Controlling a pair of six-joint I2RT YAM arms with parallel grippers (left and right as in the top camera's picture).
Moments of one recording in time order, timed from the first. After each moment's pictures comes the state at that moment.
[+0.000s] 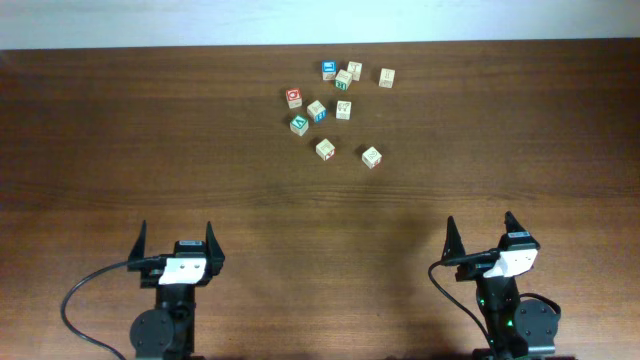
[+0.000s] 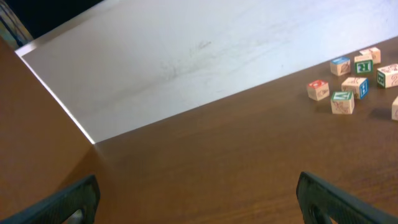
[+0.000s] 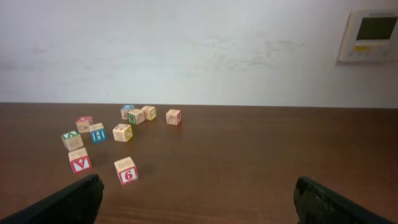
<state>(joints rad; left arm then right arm) -0.01 0.01 0.02 -0.01 -0.10 0.39 0.00 0.01 0.02 -0.02 -0.07 0.03</state>
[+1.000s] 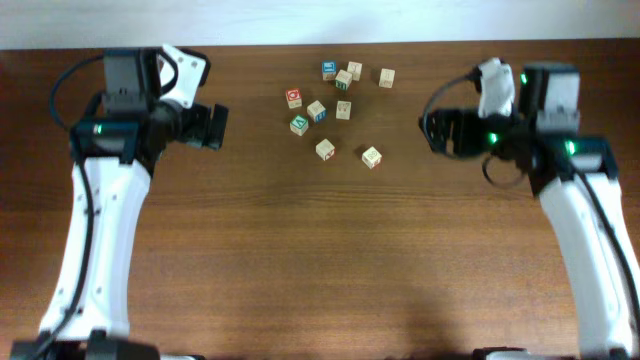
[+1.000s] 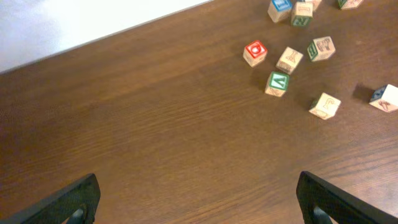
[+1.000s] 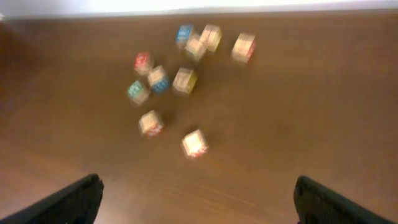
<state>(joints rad) -0.01 1.56 1.56 -0.84 0.12 0.29 0.00 1.46 1.41 -0.77 -0.41 0.03</state>
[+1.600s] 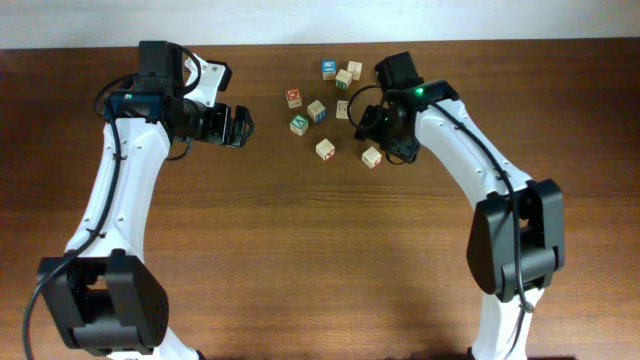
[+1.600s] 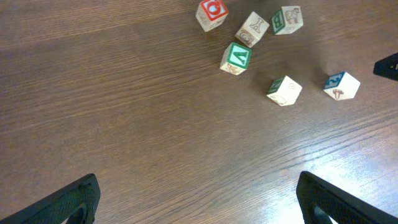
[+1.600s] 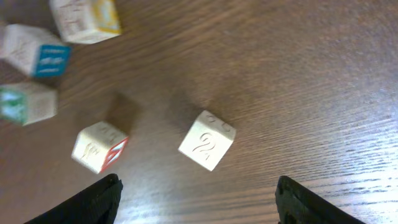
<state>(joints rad) -0.01 1.80 1.62 -0.90 0.32 0.17 0.30 2.08 1.73 -0.90 -0.04 0.74</state>
